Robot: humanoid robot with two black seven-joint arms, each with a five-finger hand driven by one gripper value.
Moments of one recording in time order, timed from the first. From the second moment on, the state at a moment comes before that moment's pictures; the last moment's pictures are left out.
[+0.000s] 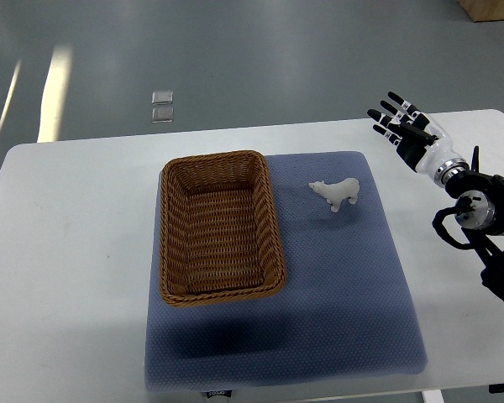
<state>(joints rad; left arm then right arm) 0.04 0.00 -0.16 -0.16 0.04 -0.02 0.05 0.56 -0.22 1.15 0.85 -0.46 0.09 0.07</state>
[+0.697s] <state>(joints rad) 0.04 0.00 -0.16 -0.16 0.04 -0.02 0.05 0.55 -0.23 1.16 0.85 -0.45 0.11 0.07</state>
